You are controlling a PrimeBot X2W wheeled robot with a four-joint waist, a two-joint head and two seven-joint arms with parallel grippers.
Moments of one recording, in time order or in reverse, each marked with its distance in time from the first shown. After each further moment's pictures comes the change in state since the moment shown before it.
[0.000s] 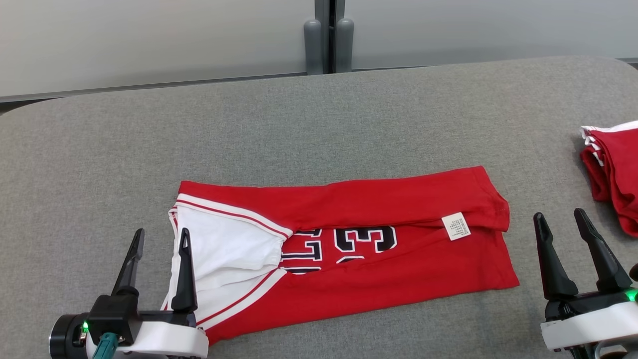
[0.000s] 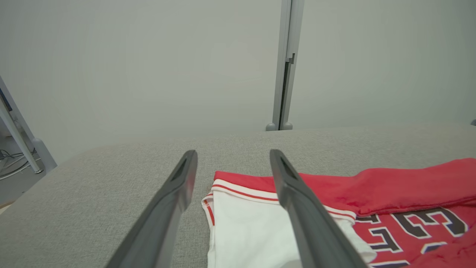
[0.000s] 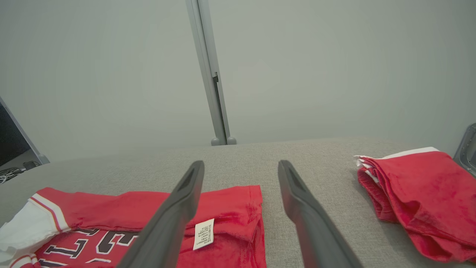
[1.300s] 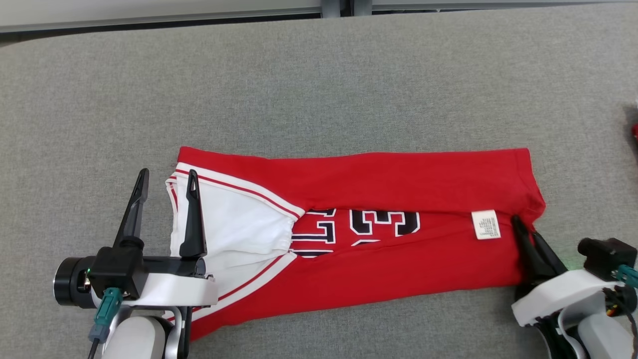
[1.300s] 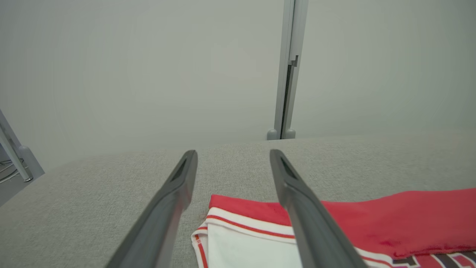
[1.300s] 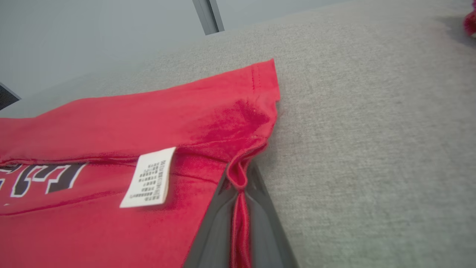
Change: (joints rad) left arm -0.170 -0.029 -0.014 0.006 0.029 -0.007 -0.016; right arm -0.281 -0.055 0.237 0.553 0.197 0.002 -0.089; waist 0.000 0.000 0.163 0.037
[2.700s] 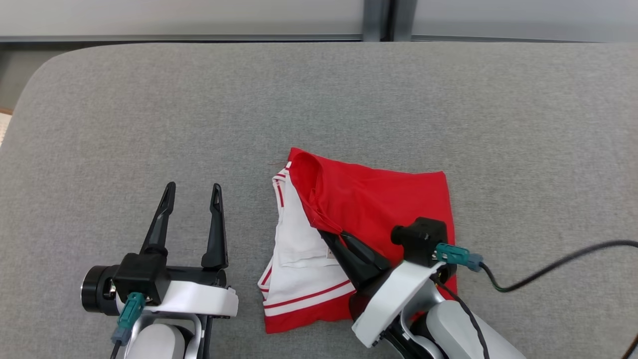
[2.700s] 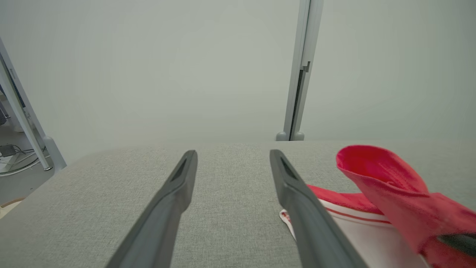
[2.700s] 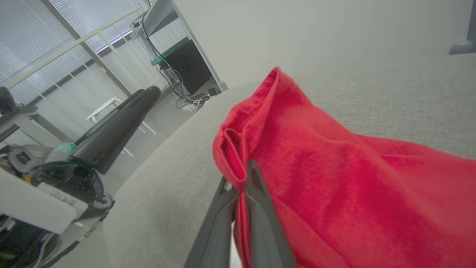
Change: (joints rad) left arm 0.020 -0.042 -0.022 0.040 -0.004 -0.023 0.000; right arm -0.111 0.224 0.387 -0.283 0.004 -0.002 0.207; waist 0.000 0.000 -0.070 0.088
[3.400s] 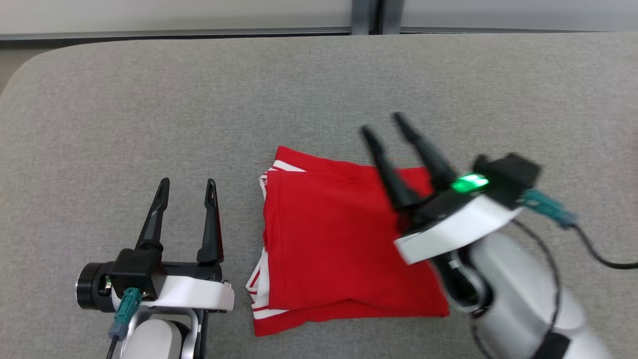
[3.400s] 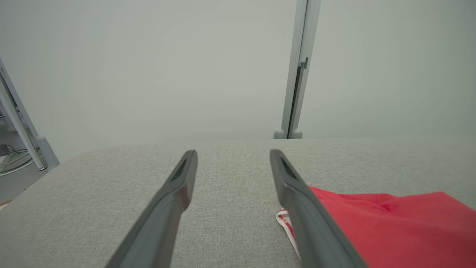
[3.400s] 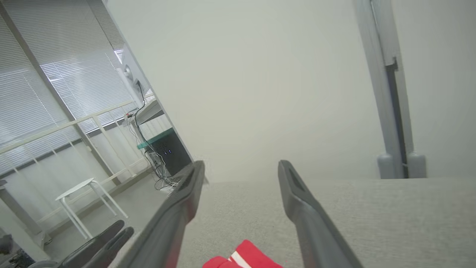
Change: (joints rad) left arm -0.018 -0.016 0.020 0.016 0.015 -0.002 0.000; right arm -0.204 -0.047 -0.010 0.066 0.135 0.000 -0.265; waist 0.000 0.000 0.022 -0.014
